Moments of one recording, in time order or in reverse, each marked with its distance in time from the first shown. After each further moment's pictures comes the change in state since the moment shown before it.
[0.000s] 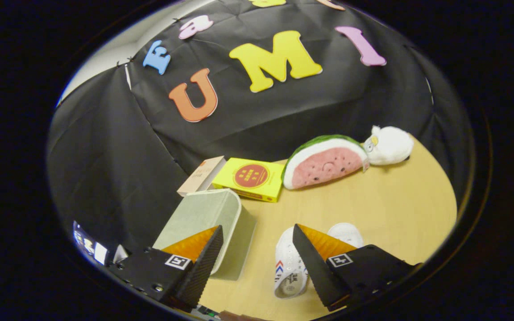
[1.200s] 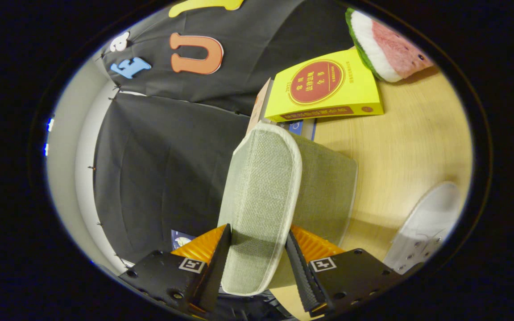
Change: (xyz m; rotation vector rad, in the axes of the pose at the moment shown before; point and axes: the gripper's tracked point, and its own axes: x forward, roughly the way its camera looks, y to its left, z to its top) arm 0.127 0.076 -0.058 0.273 0.521 0.622
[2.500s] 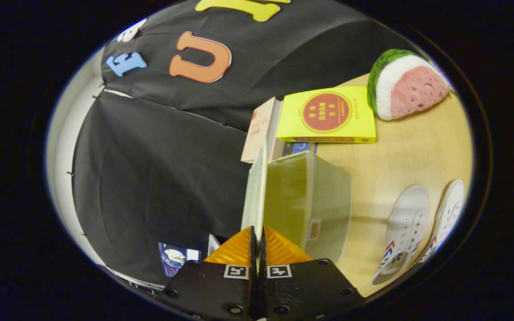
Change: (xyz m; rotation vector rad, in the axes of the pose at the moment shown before) arm -0.033 0.131 0.015 0.002 -0.084 -0.209
